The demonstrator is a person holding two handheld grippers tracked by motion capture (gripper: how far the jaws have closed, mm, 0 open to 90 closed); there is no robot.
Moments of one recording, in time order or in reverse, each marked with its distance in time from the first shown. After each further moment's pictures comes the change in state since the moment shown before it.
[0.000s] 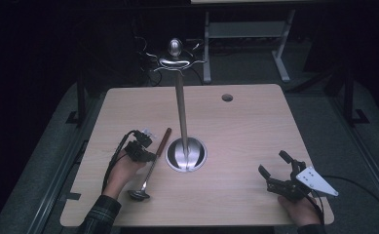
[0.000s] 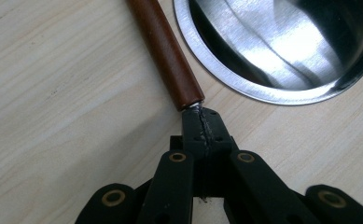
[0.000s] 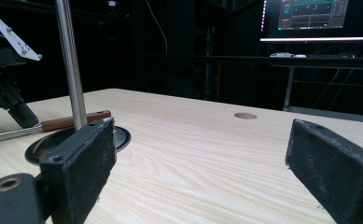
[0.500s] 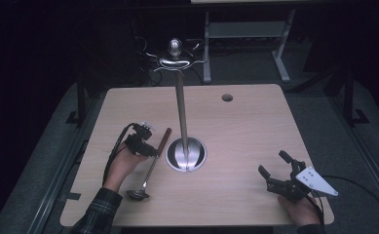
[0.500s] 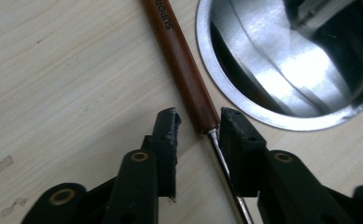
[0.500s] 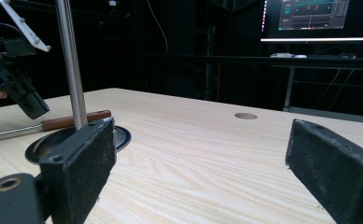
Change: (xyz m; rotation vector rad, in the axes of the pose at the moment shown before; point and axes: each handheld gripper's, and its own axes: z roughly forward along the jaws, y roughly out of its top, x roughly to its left) left arm 0.009 0.020 -0.005 0.001 0.013 -0.063; right arm 0.000 0.000 0.000 0.000 0.002 -0.005
